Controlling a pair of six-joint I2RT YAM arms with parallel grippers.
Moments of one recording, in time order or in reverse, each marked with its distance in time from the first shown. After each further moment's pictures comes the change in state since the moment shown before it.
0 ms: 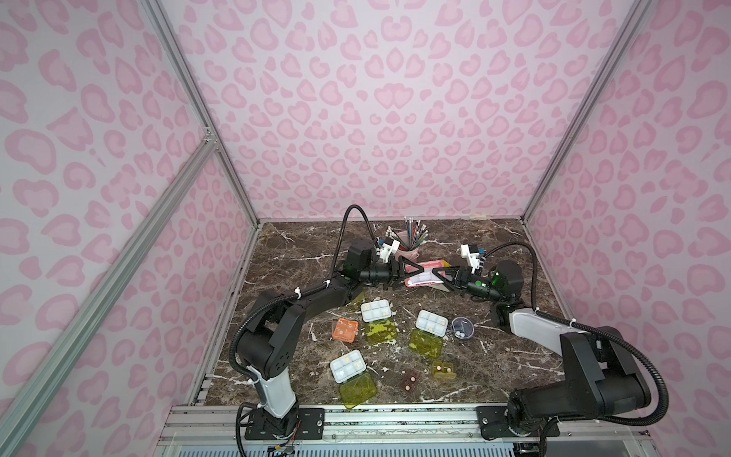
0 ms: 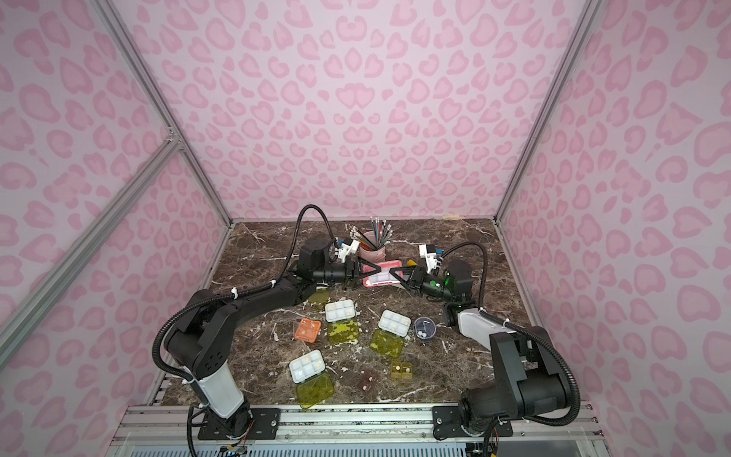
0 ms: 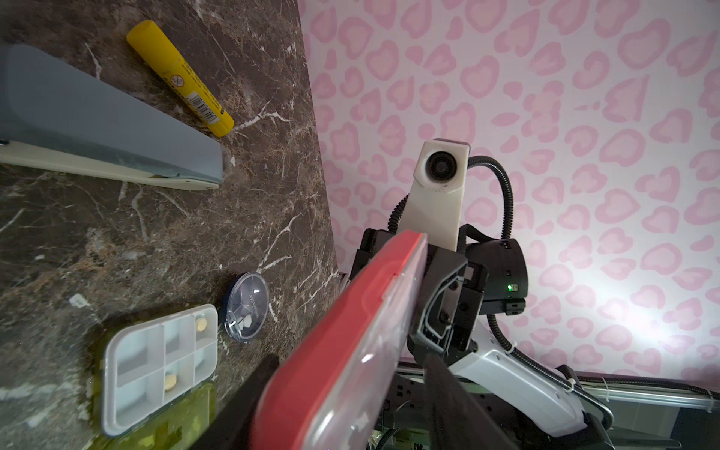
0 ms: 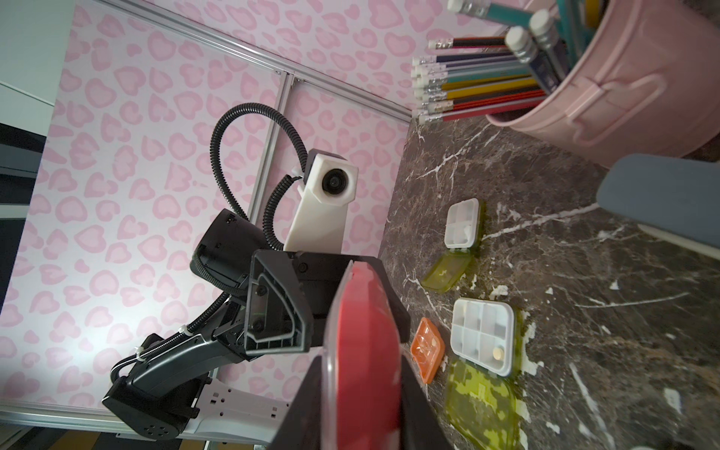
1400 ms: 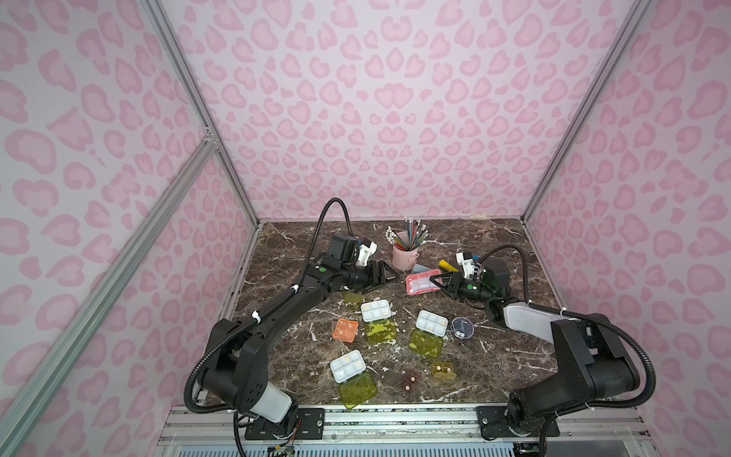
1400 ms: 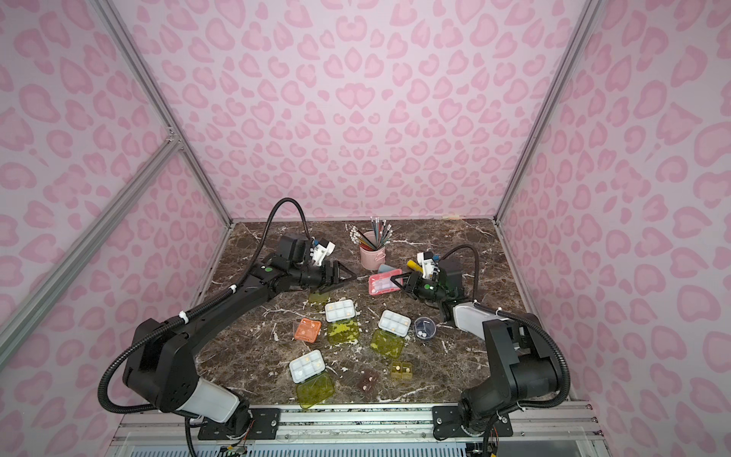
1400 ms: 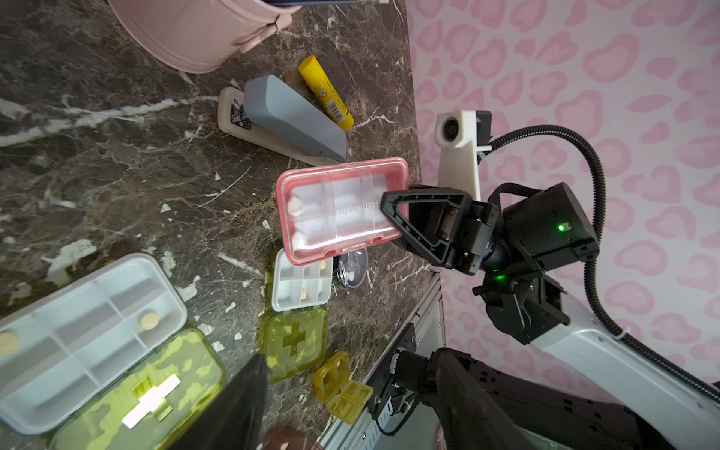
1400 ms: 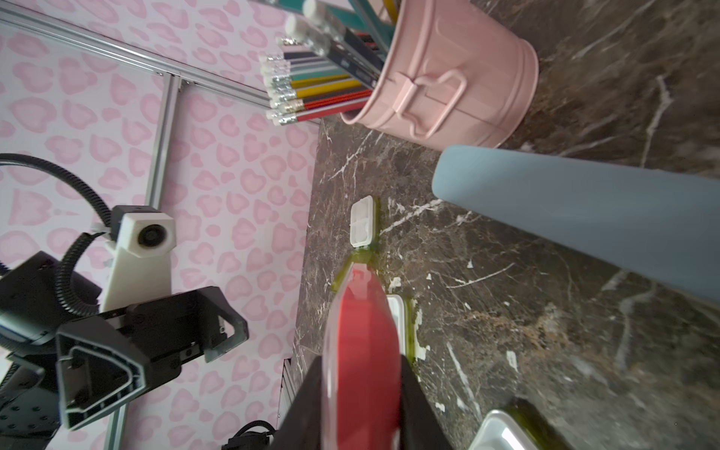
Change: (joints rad) left arm 0.095 -0.256 0.047 -0.731 -0.194 0.440; right arm 0.030 0.114 0.066 -0.319 0.176 -0.258
